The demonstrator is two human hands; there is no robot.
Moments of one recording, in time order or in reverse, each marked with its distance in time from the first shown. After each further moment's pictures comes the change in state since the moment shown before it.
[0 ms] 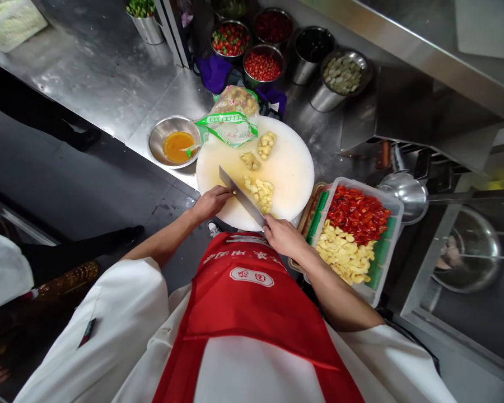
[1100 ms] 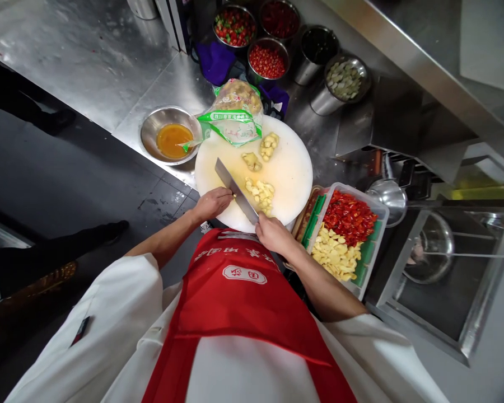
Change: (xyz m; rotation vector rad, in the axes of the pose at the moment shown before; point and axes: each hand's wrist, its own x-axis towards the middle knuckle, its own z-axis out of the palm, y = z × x) left_hand -0.001 -0.007 0.017 -0.018 0.084 0.061; right_hand 0.030 -0.021 -0.006 -0.024 -0.048 0.034
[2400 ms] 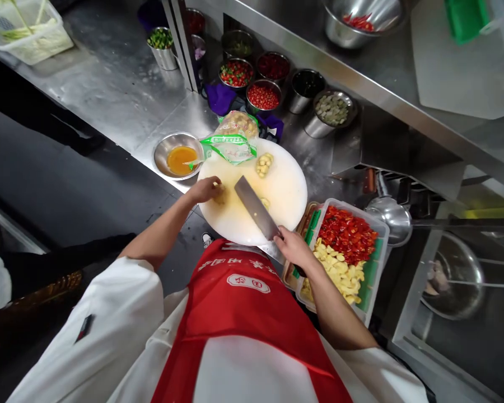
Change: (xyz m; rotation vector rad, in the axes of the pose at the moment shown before) left_hand 0.071 -0.040 -0.080 -0.132 -0.387 -0.916; right_hand -0.024 0.075 0.024 0.223 0.154 -0.004
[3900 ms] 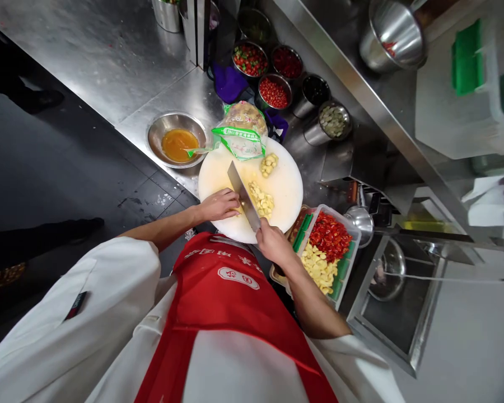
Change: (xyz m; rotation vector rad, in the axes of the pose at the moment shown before) left_hand -0.026 -0.004 0.082 0.137 0.227 0.943; right_hand 0.017 -0.097 -0.008 -0.286 -0.094 0.122
